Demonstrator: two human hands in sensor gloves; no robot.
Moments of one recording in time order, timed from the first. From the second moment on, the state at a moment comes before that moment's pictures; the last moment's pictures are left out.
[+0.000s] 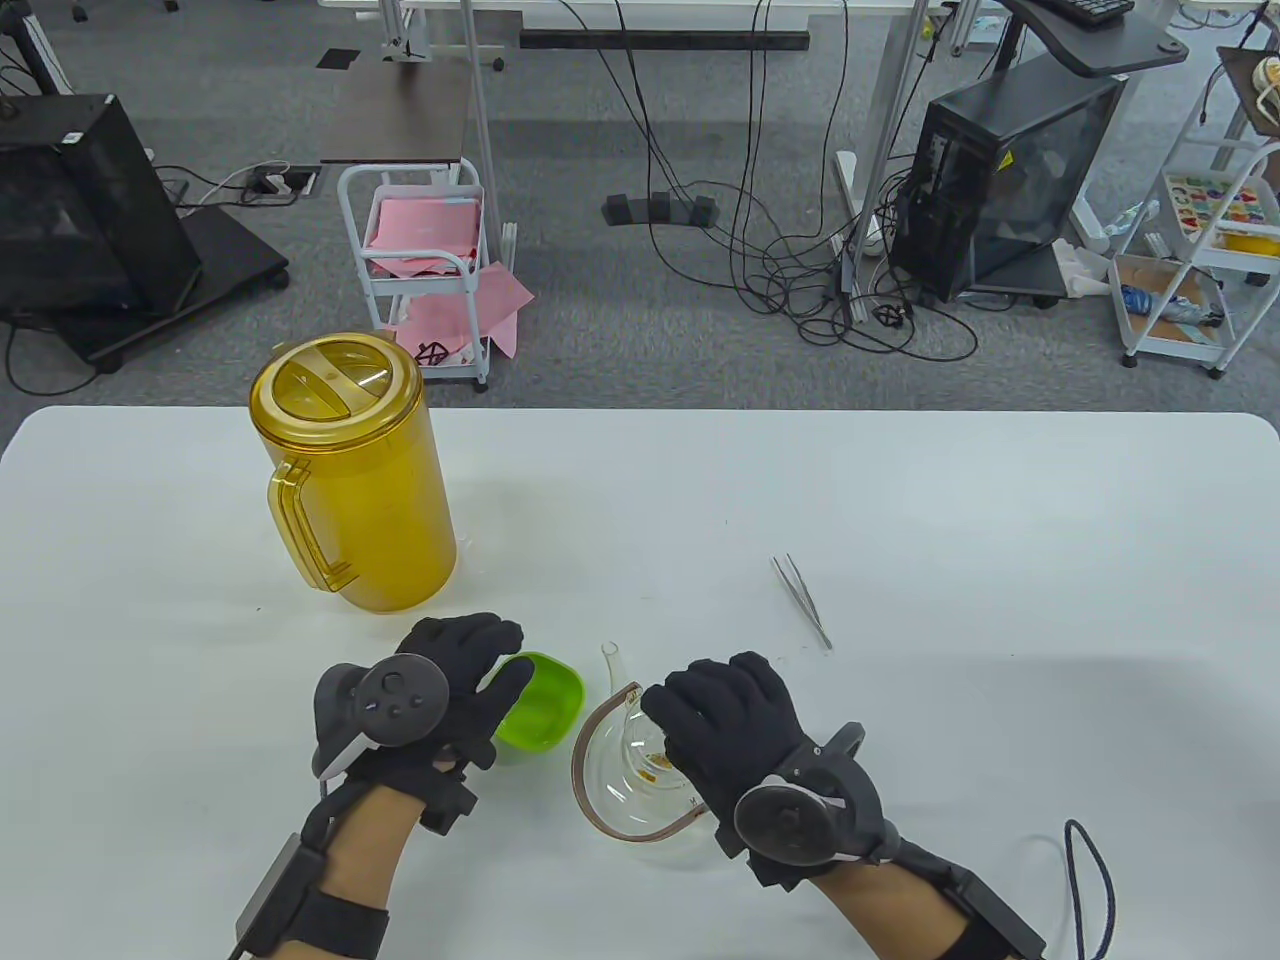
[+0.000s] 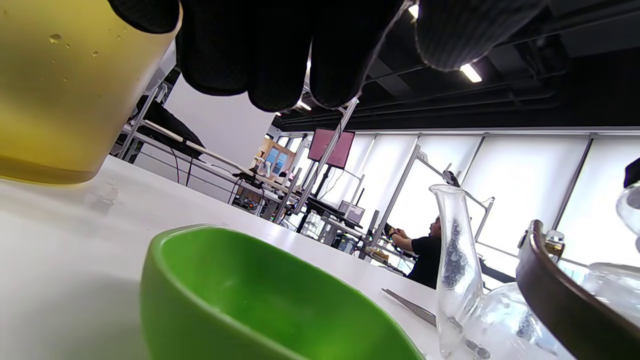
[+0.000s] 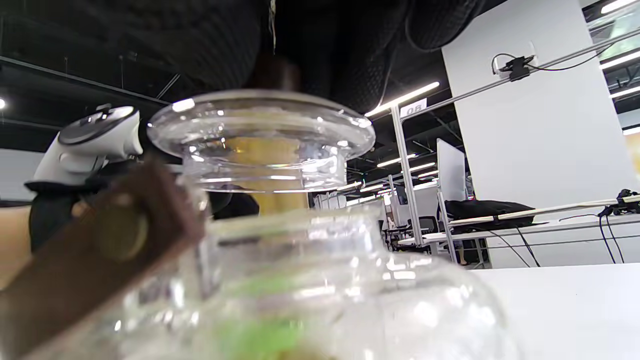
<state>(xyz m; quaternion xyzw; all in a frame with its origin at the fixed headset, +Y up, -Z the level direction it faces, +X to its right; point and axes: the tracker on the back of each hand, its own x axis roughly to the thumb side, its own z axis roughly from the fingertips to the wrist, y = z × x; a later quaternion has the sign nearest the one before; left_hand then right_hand) -0.222 -0.712 -0.341 0.09 -0.18 0.25 0.95 0.087 -0.684 -0.265 0.35 -0.18 0.91 0.15</state>
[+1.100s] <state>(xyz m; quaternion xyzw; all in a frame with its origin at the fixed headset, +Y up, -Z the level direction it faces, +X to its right) -0.234 -0.716 -0.345 0.09 -0.16 0.25 0.95 0.228 -0.694 -0.347 0.08 -0.15 0.96 0.24</state>
